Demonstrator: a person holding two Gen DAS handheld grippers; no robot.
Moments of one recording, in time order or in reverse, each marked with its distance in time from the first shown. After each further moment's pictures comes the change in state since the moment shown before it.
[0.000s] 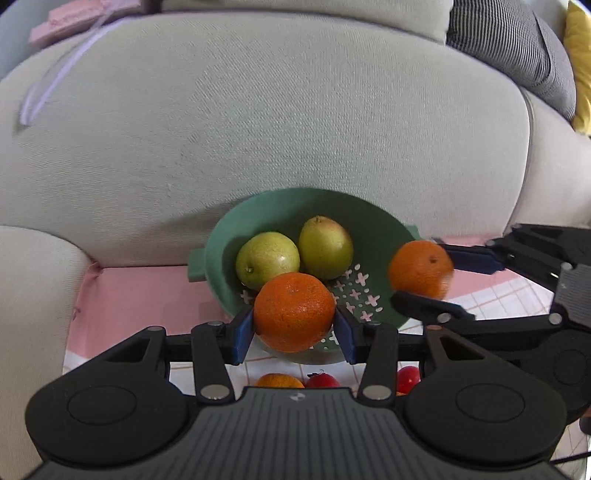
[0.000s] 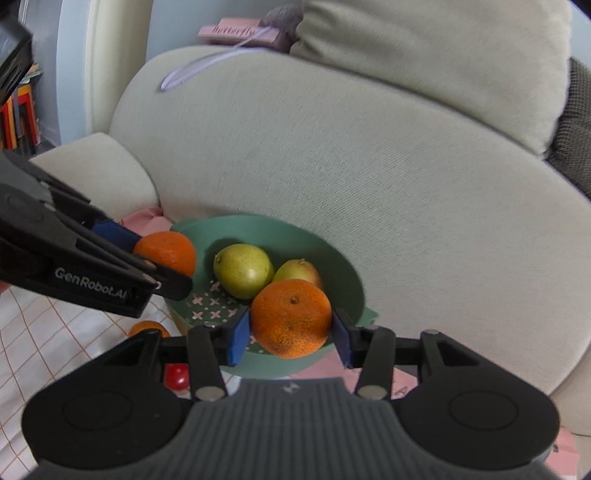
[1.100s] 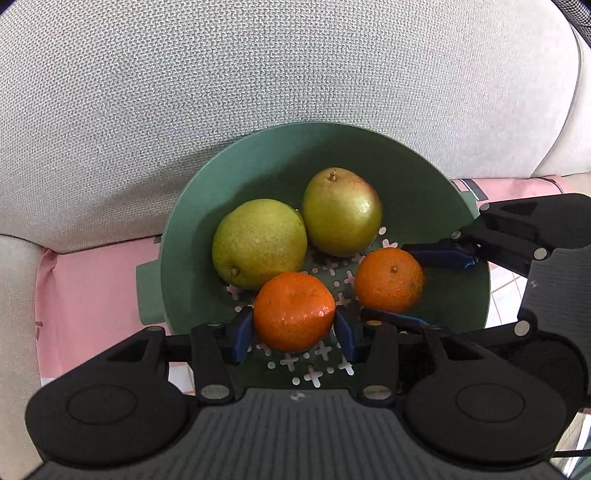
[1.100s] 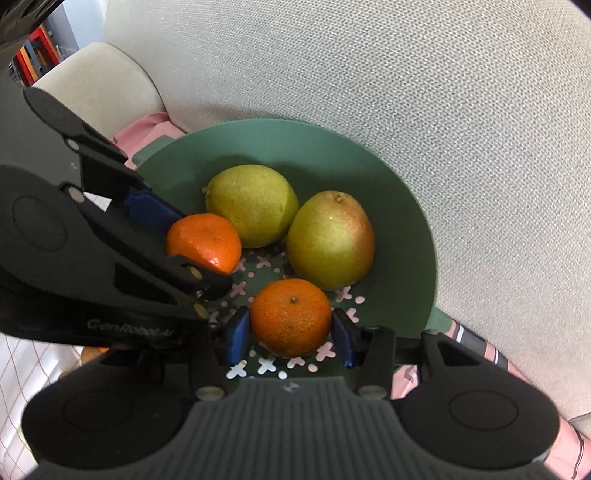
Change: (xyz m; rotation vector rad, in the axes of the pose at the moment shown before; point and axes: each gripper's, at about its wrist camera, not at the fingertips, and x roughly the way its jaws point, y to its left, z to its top) left arm 0.104 0.001 0.054 0.040 0.357 -0.029; right arm 0.110 -0.020 0.029 -0.019 0.397 0.183
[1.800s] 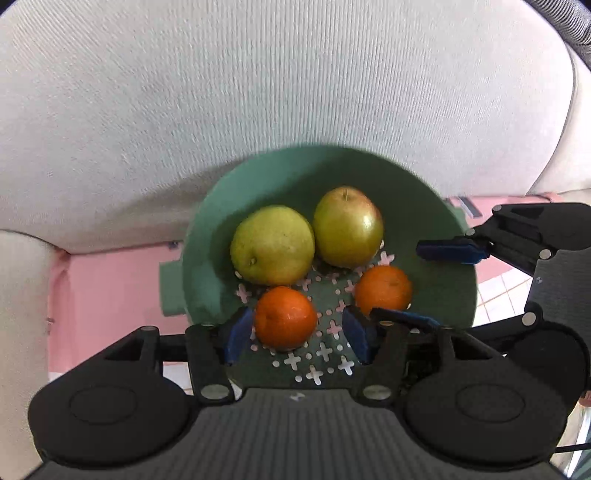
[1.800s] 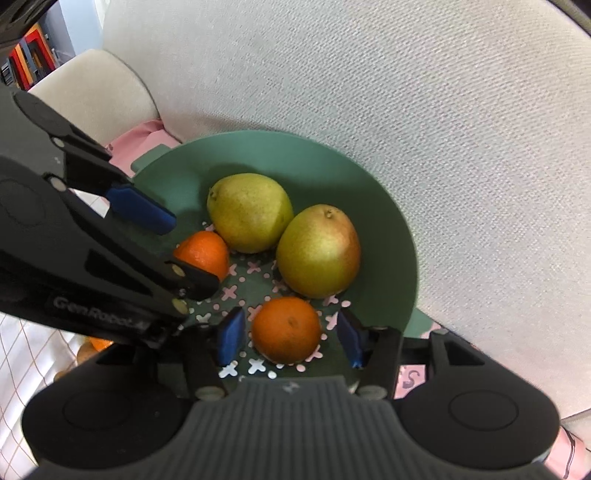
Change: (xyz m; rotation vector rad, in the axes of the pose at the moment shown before) left arm -0.028 0.009 -0.013 -0.018 -0.089 0.013; right arm -0.015 0.000 -0.004 0.014 -0.048 -0.038
